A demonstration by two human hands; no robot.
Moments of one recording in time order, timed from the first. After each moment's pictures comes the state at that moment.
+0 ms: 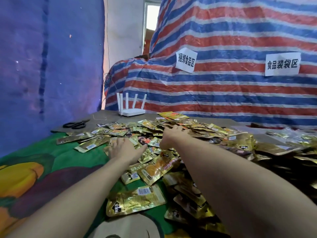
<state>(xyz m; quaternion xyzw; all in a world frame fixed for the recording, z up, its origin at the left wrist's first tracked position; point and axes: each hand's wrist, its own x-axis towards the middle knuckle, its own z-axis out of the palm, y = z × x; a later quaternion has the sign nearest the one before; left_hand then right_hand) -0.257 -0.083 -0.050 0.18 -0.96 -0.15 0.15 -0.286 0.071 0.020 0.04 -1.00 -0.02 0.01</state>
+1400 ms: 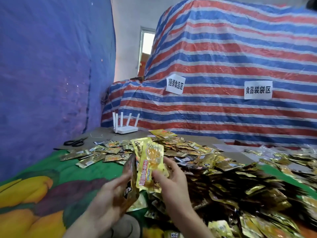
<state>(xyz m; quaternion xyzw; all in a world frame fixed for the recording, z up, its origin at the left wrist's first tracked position) -0.042 -0.035 -0.005 -0.01 -0.44 -0.90 -0.05 -0.055 0.131 0.017 0.14 -0.65 0.75 0.06</state>
